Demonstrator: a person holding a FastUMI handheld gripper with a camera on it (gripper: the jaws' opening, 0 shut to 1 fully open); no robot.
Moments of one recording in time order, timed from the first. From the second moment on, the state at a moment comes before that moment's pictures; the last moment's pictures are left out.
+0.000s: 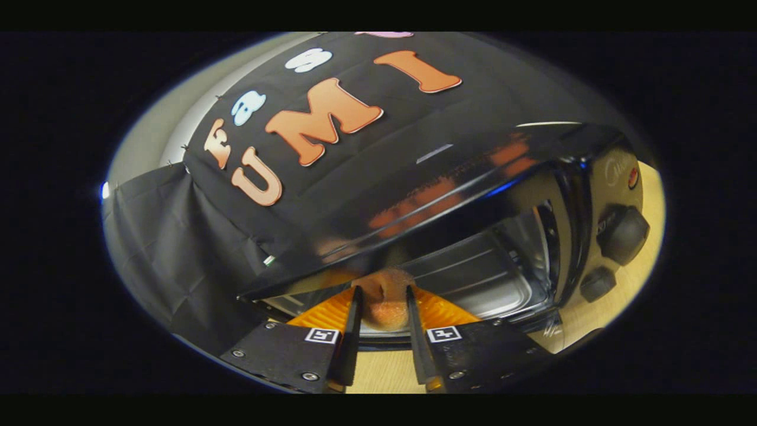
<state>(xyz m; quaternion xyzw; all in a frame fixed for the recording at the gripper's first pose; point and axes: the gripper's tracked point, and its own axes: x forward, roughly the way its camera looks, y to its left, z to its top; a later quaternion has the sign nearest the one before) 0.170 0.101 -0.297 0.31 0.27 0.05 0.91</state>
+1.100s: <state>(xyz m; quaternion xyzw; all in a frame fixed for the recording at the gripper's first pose) 0.093 0.072 -0.264 0.06 0.24 0.06 0.97</state>
